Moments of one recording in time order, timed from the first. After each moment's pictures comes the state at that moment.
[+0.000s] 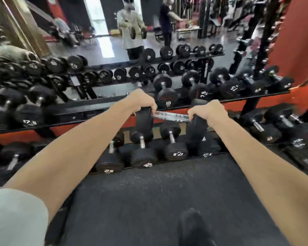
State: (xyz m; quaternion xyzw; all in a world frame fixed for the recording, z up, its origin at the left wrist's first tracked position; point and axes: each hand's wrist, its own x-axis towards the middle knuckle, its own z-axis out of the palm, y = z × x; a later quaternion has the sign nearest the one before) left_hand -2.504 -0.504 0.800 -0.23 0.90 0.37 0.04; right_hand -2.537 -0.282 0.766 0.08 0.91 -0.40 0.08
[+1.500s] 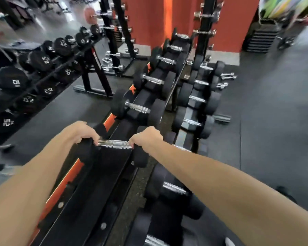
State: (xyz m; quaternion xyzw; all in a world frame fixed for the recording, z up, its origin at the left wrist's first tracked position) left_hand -3.028 -0.893 0.698 0.03 0.94 0.17 0.29; right_hand -2.881 -0.749 0.658 0.45 0.74 -0.49 0.09
